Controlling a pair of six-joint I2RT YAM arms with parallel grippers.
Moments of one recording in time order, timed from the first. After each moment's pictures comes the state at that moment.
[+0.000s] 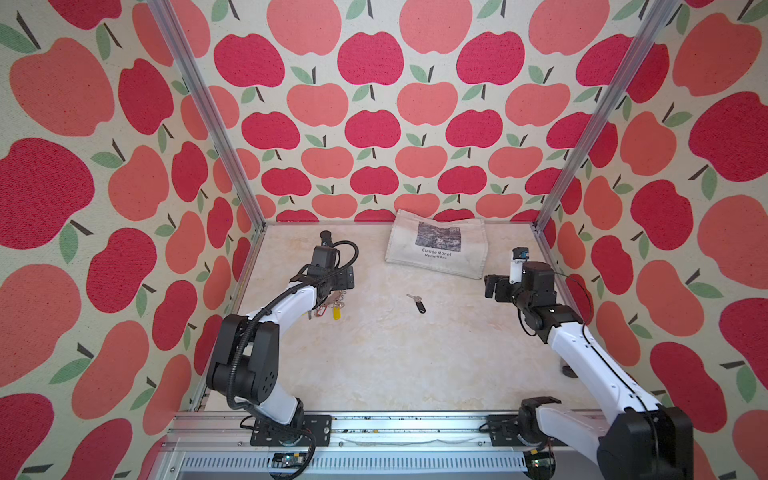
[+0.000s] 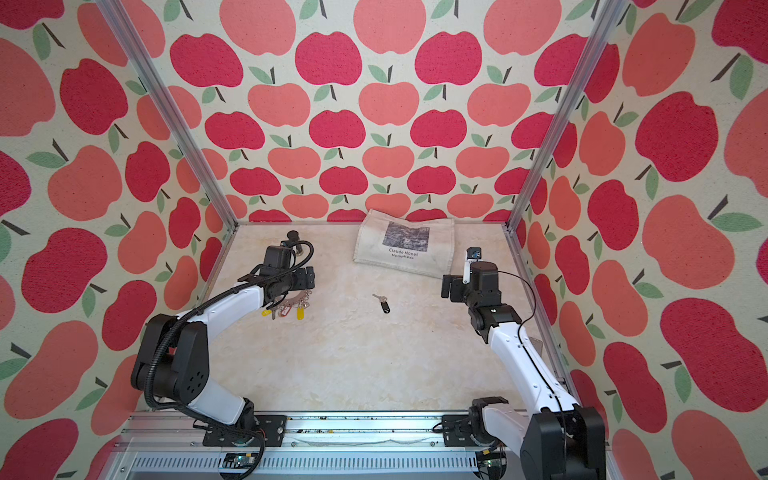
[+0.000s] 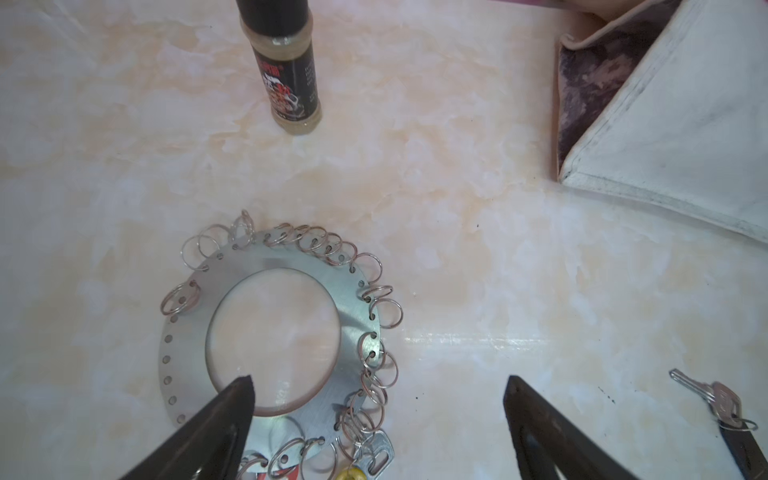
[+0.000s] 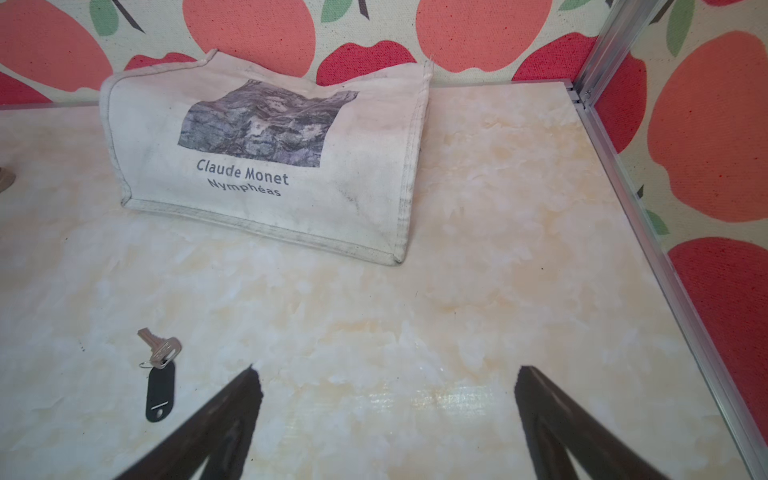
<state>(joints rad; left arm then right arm) -0.25 1.61 1.02 -0.27 -0.06 -0.24 0.21 1.10 0.76 -0.27 0.04 0.11</state>
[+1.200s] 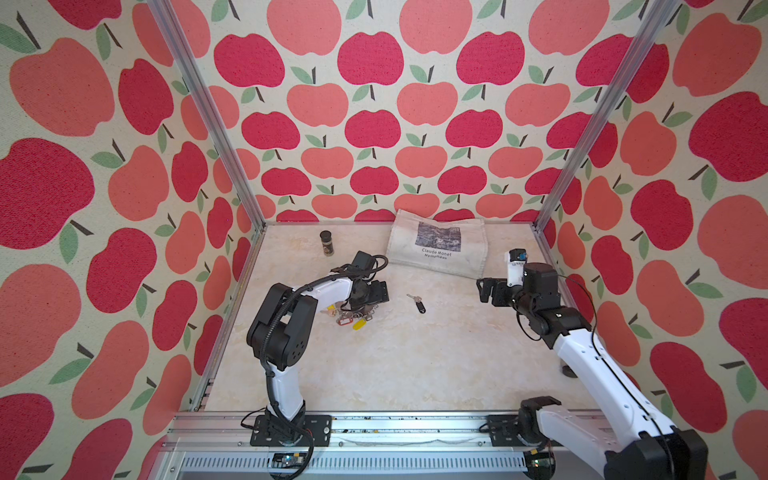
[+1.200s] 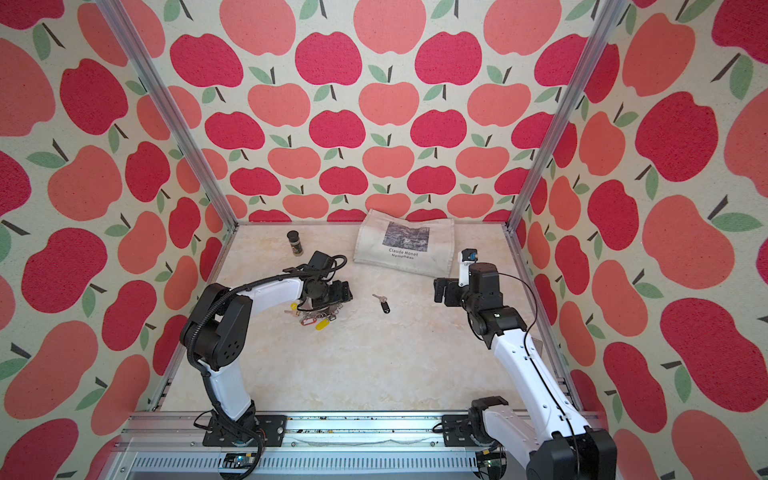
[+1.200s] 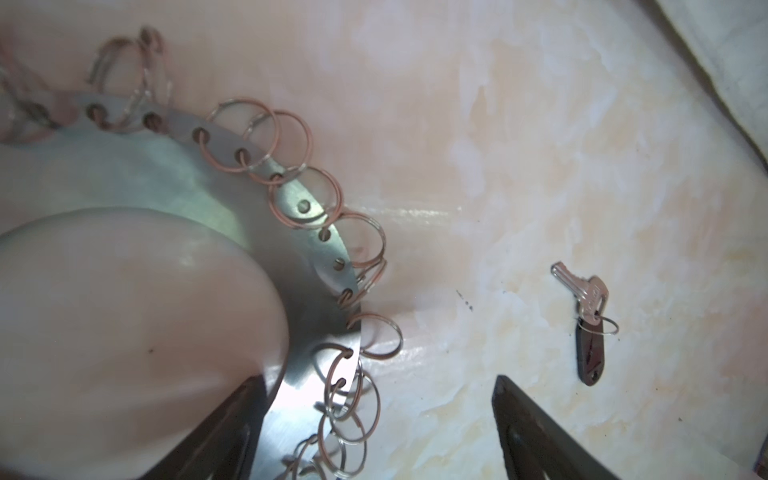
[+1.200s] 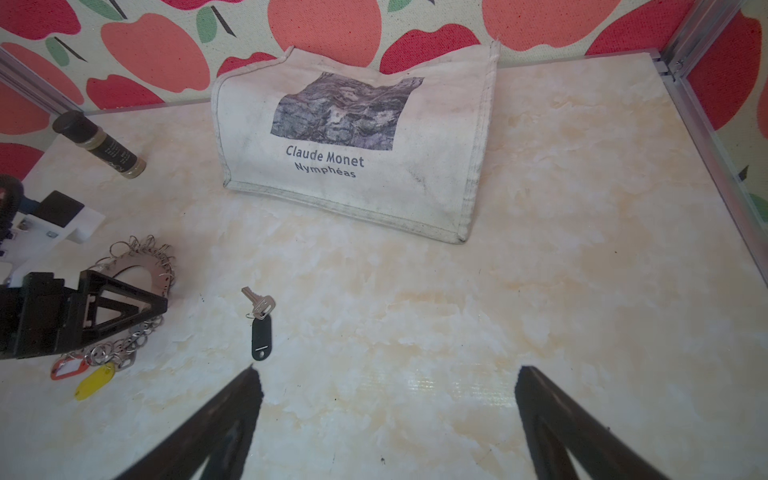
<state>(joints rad) -0.49 1.88 1.19 -0.44 0.19 -0.61 0.27 1.01 0.80 -0.39 -0.07 0.18</state>
